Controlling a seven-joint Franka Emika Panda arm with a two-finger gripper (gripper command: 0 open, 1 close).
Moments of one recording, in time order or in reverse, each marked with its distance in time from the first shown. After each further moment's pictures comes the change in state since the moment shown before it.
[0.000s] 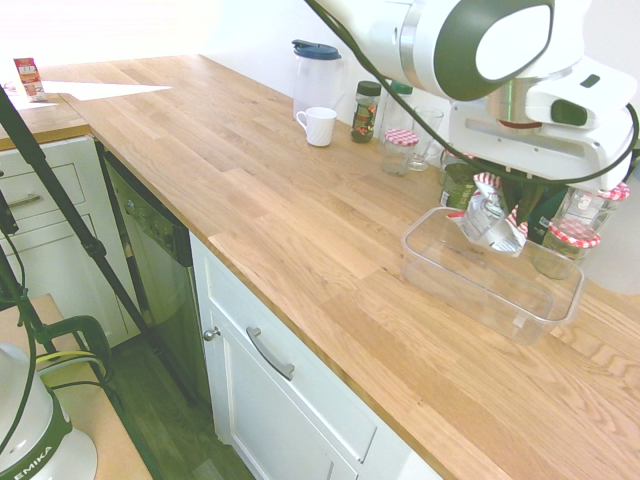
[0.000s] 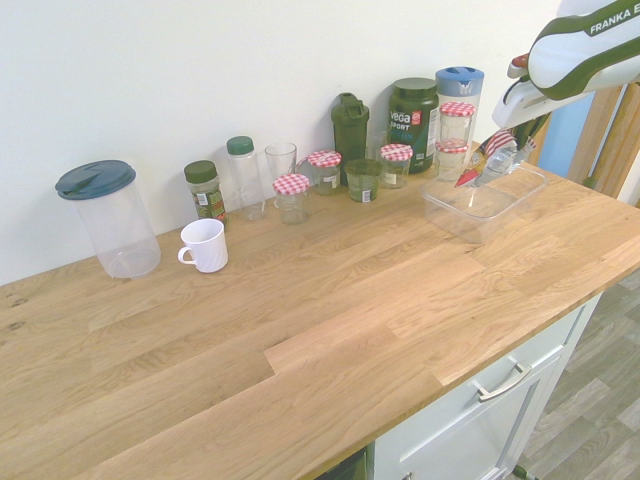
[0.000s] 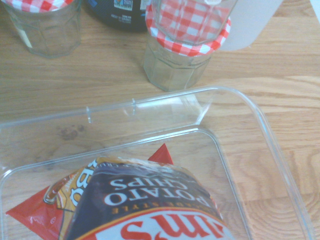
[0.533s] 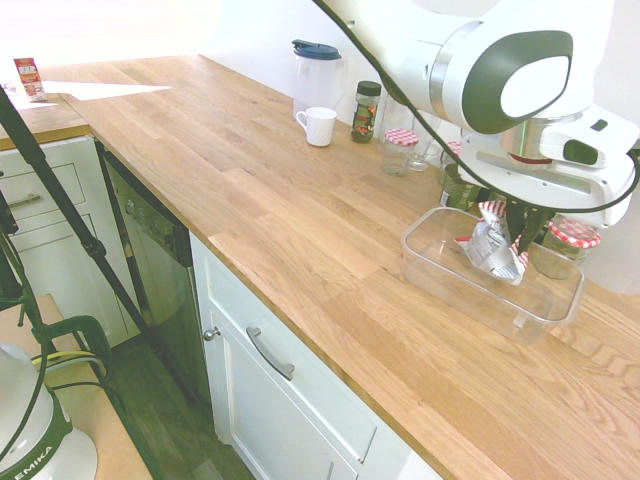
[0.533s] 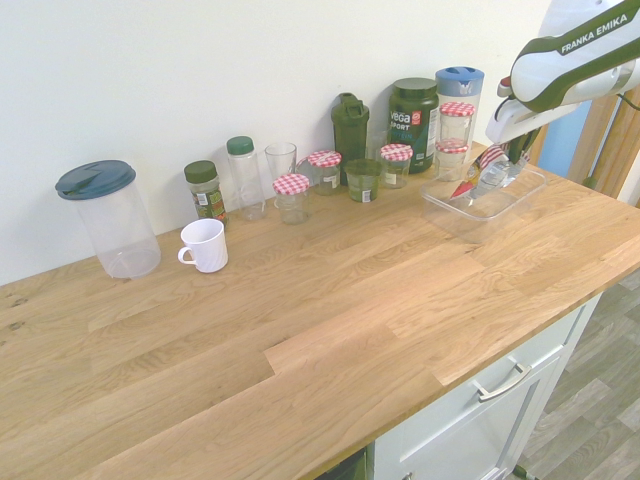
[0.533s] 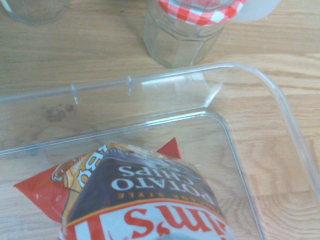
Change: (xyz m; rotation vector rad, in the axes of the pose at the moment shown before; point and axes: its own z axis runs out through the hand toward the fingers) arm 0.008 -0.009 0.040 -0.058 -0.065 -0.026
